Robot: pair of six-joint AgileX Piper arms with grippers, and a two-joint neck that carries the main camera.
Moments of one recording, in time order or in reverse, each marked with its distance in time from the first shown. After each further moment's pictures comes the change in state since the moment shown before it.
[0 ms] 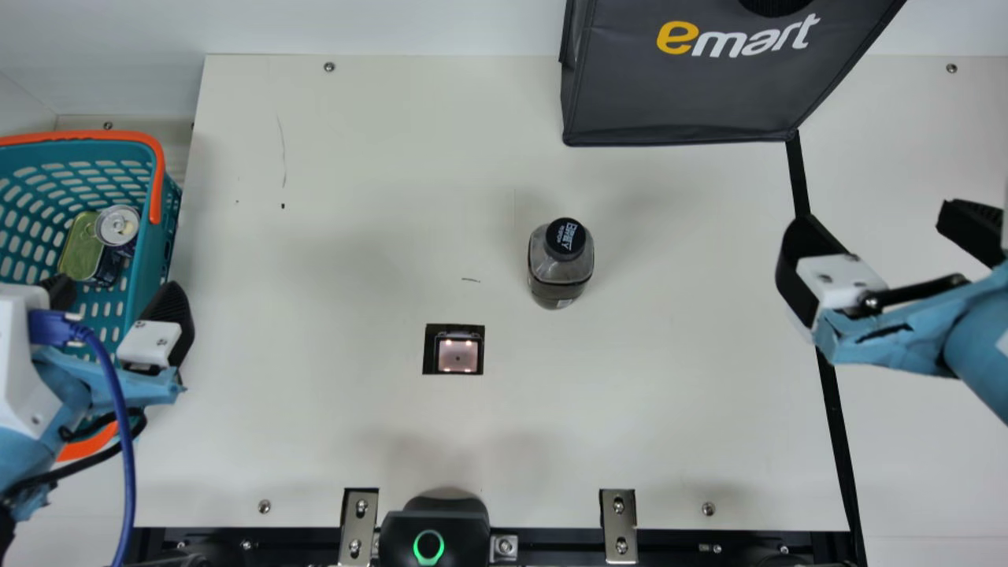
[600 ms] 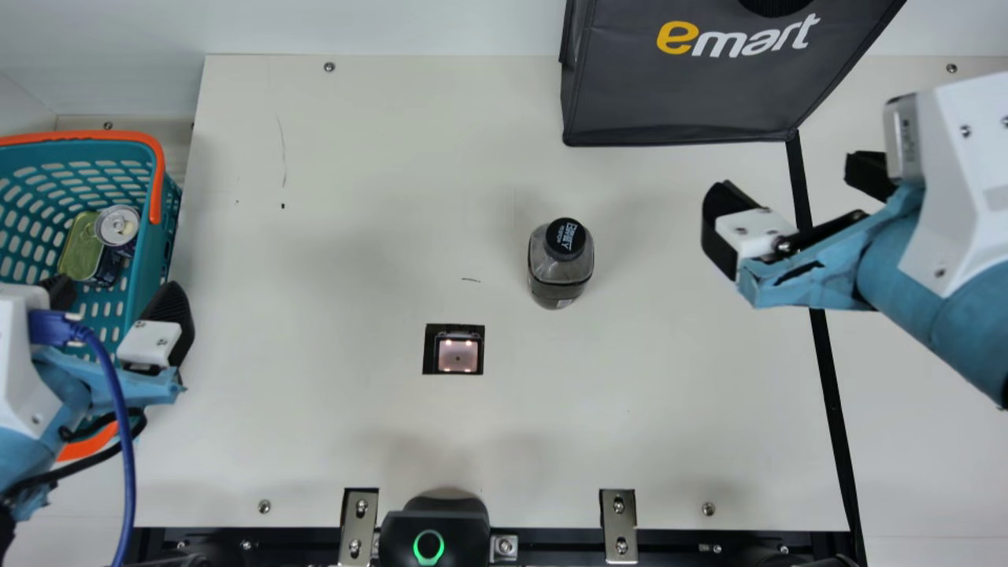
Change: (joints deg) left arm 0.0 0.0 0.0 0.0 0.0 0.0; right arm 7.7 7.9 -2.3 0.8 -3.1 0.6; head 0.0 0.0
